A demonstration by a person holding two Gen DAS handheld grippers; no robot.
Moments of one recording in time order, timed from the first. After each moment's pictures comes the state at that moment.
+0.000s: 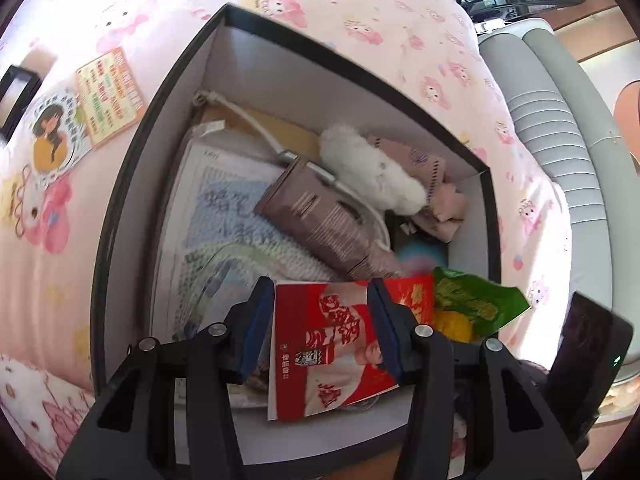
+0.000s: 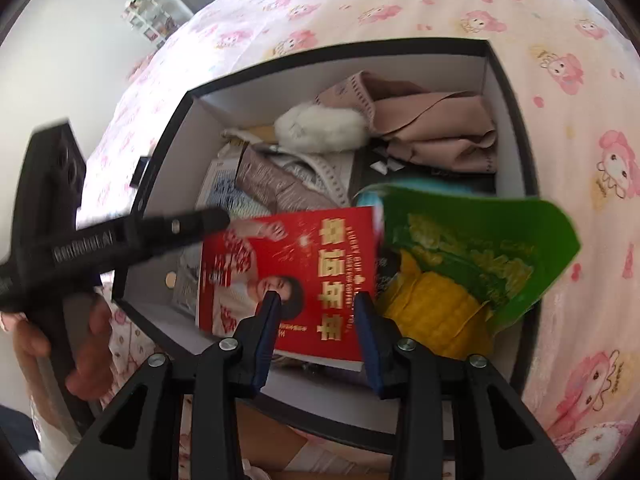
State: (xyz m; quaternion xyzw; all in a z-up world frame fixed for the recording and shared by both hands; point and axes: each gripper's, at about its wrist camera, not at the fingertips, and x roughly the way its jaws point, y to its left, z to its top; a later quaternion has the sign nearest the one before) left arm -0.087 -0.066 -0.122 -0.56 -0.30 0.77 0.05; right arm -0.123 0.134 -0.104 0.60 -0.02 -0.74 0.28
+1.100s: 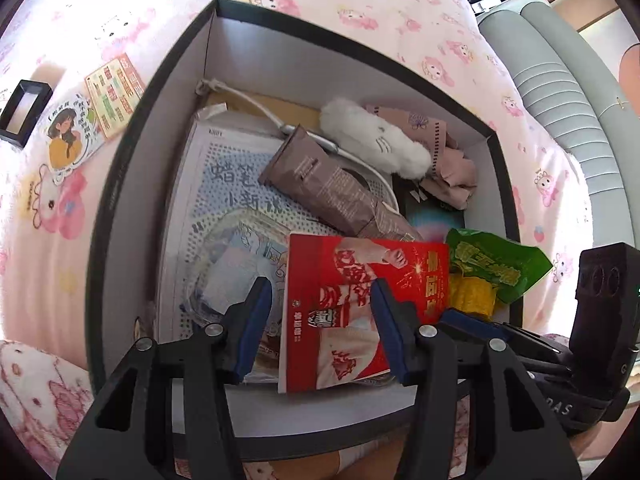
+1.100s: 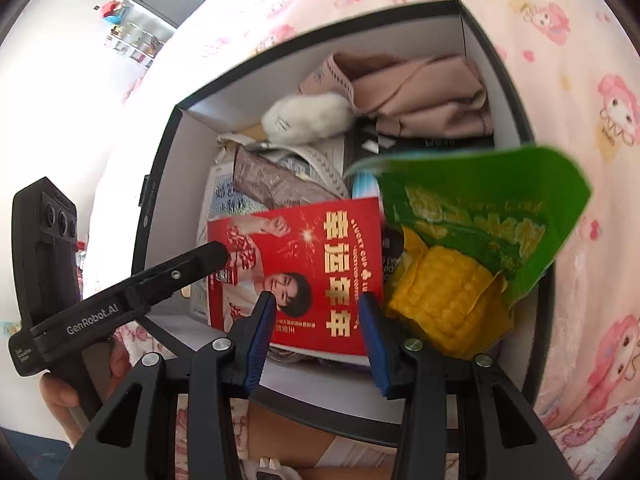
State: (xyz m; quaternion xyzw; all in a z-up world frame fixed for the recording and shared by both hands) left arm -0.069 -0.050 -0.124 -0.58 -0.25 0.78 0.03; right arm -0.122 0.127 -0.126 0.63 -0.10 -0.72 0.27
